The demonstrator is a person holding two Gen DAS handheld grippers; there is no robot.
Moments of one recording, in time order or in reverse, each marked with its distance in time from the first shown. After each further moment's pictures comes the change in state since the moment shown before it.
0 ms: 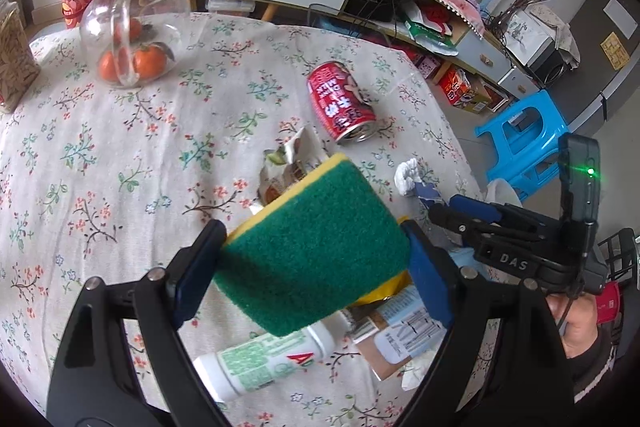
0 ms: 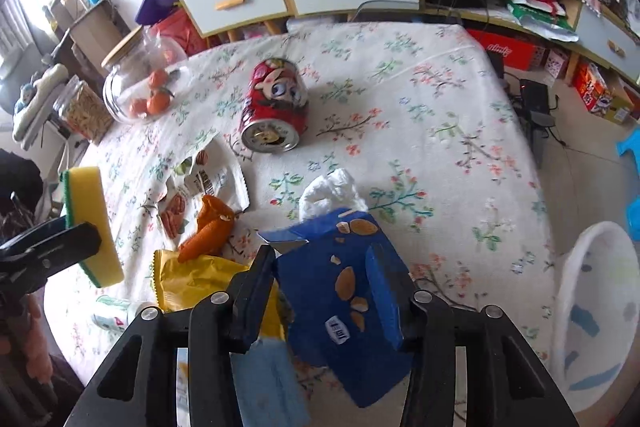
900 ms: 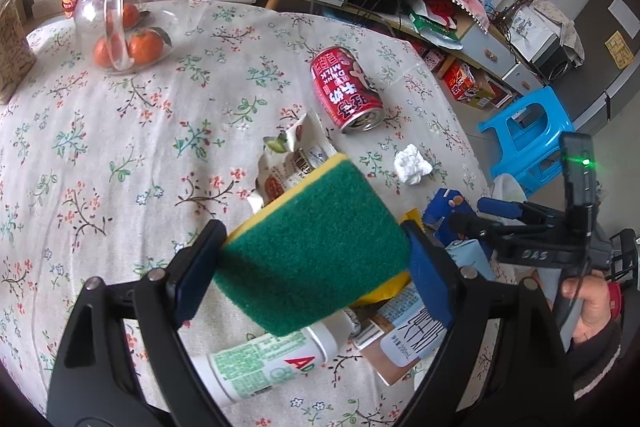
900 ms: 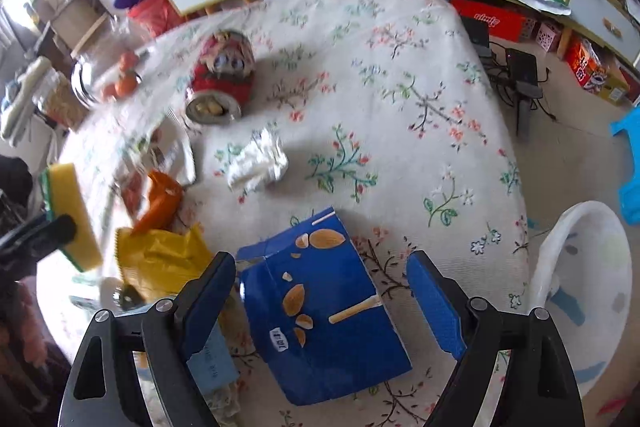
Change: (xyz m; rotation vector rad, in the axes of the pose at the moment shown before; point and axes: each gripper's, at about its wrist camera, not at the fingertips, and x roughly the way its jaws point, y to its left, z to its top) left arm 0.013 0.004 -0.005 -0.009 0.022 0.005; right arm 0.025 -0.030 -0.003 0.006 0.153 -0.021
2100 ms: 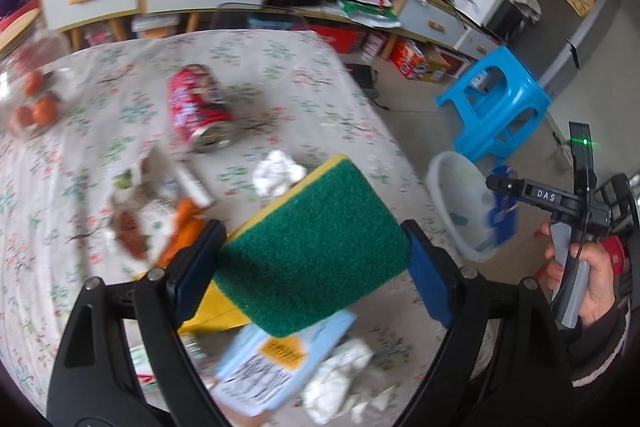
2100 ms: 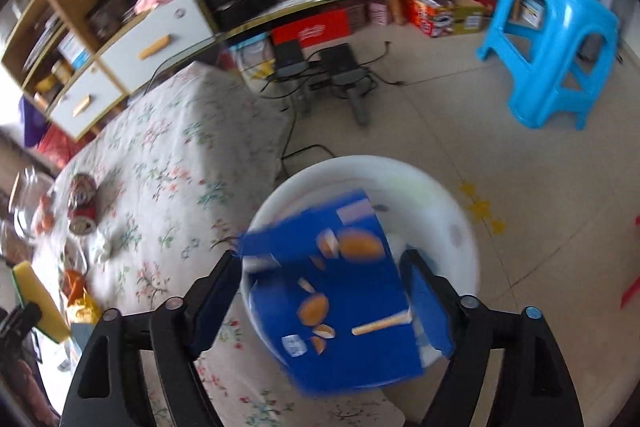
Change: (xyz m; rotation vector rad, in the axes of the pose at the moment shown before) left arm 0.020 -0.125 0.006 0.188 0.005 -0.081; right arm -0.109 -0.197 -0.065 0.478 -0.199 -0.175
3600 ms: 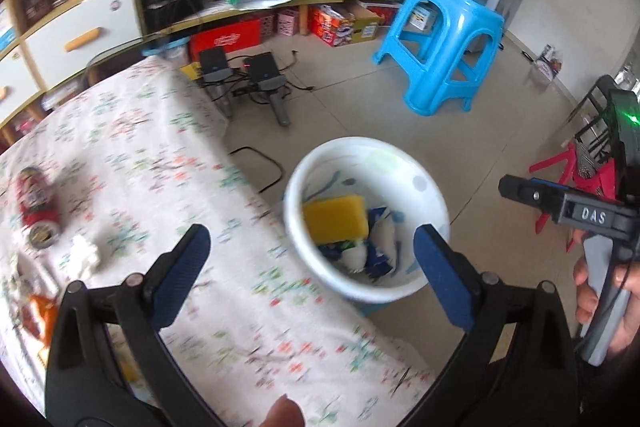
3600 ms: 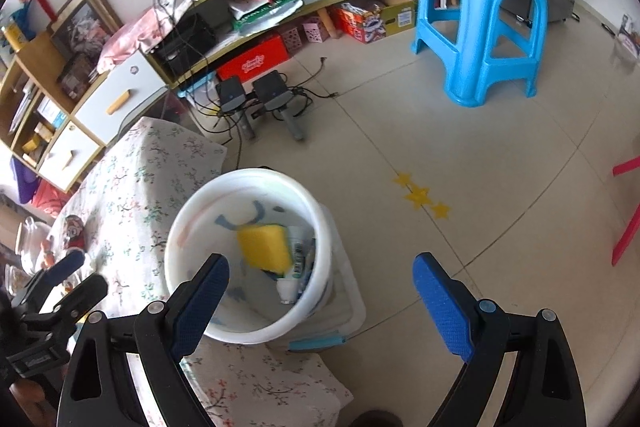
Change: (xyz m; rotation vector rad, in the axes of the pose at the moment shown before) left arm 0.064 -0.161 0.017 0.289 0.046 -0.021; right arm -0.063 -0.102 -0.026 0.113 -0.075 -0.031
